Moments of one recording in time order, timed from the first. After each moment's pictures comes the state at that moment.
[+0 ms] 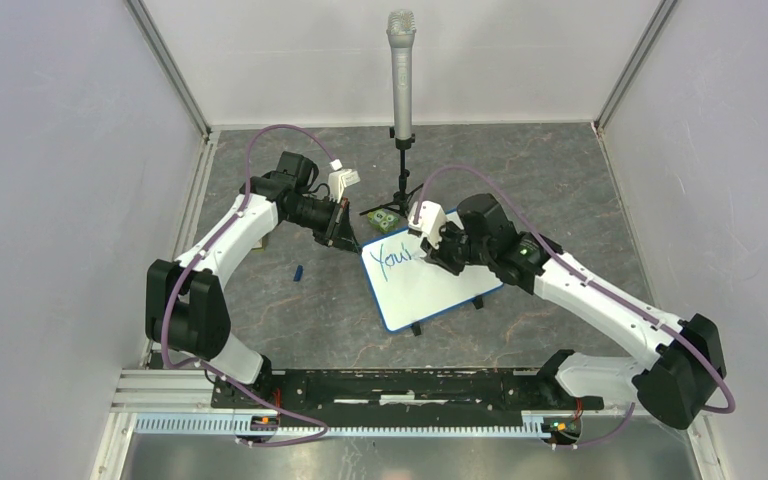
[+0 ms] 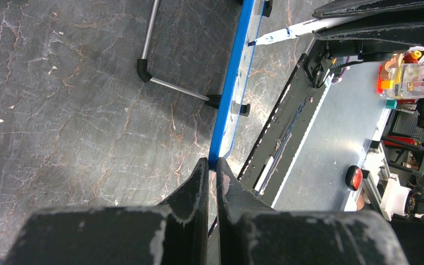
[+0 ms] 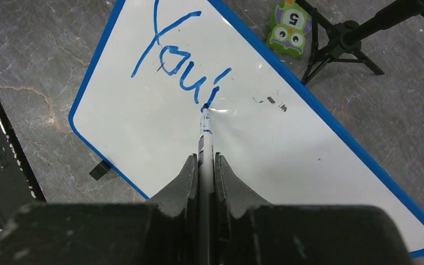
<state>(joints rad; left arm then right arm) -0.30 1.55 1.23 -0.82 0.87 0.15 0.73 1.20 0.95 -0.41 -0.24 -0.39</state>
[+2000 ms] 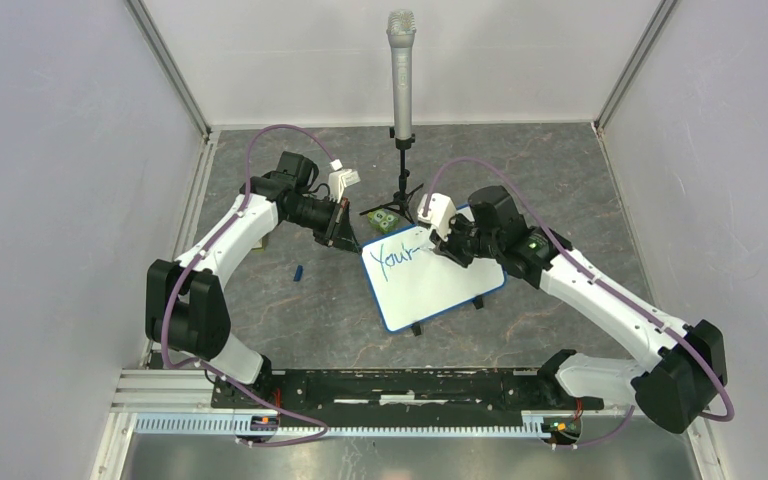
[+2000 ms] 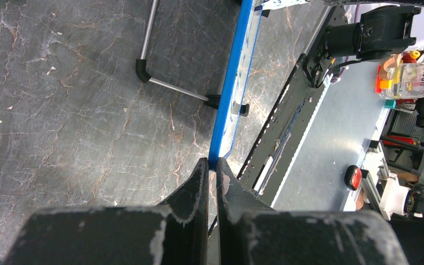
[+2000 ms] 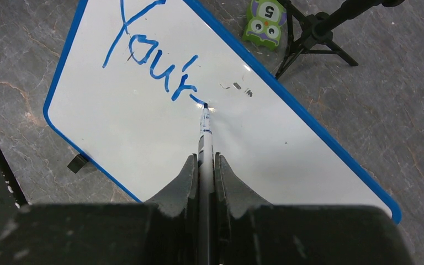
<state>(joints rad) -0.30 1.55 1.23 -0.82 0.87 0.15 0.65 1.20 0.98 -0.45 -0.26 -0.45</state>
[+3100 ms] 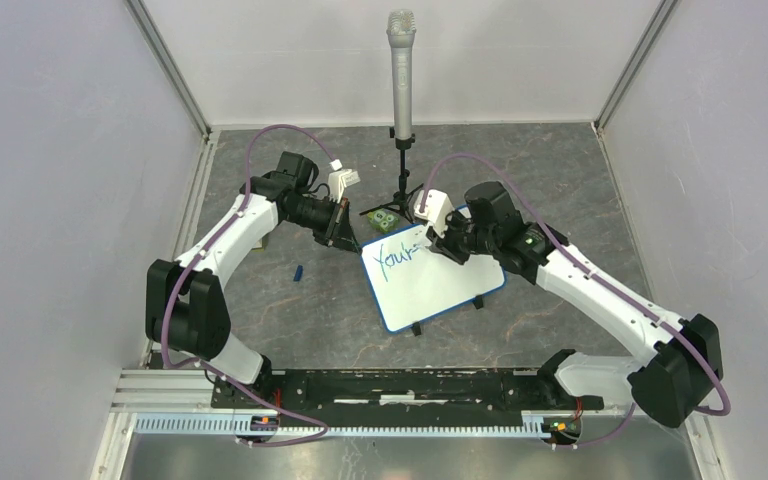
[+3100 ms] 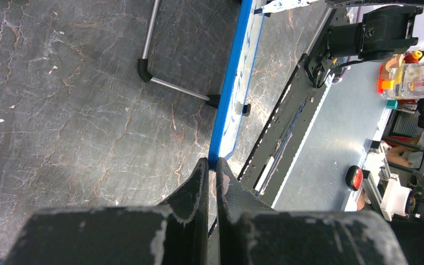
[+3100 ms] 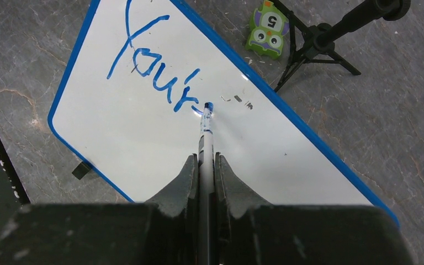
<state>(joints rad) -0.30 1.55 1.23 -0.82 0.87 0.15 0.65 1.23 1.02 -0.45 -0.29 -0.44</state>
